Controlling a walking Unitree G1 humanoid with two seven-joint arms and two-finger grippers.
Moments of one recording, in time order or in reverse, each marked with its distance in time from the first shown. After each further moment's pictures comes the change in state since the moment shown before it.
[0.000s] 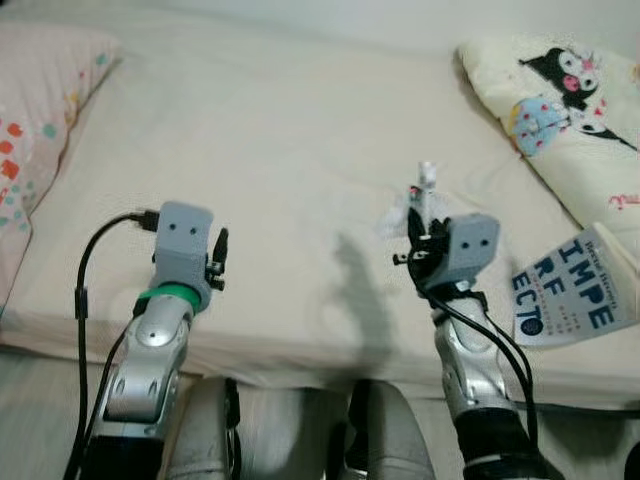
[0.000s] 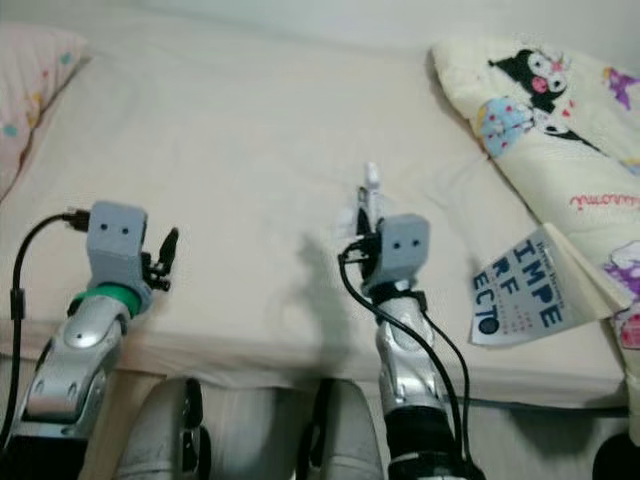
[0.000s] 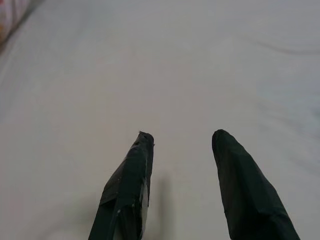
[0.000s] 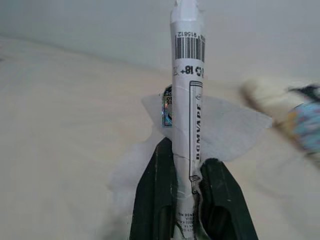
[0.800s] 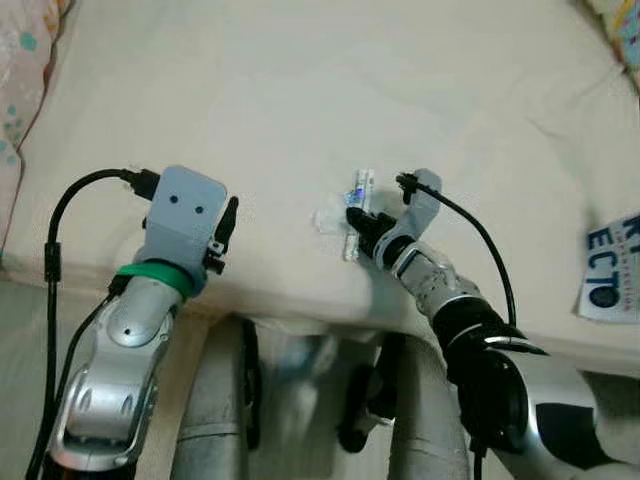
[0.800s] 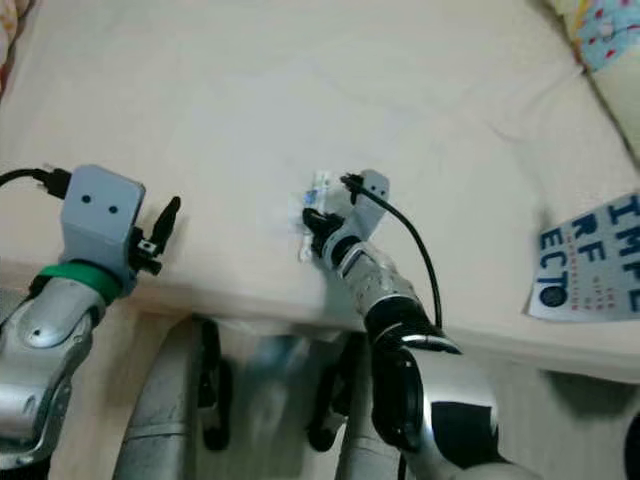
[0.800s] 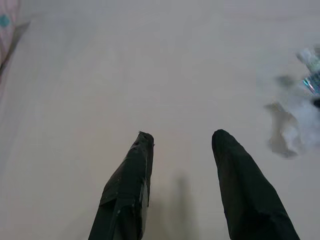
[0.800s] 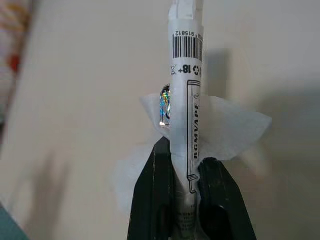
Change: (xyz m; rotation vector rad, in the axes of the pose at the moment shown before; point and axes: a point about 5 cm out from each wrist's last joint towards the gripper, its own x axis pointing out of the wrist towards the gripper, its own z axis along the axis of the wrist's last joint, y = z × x) left arm -0.030 -0.009 0.082 0.211 -0.236 -0.094; right arm 0.081 0.055 -0.007 0.678 0.441 0.348
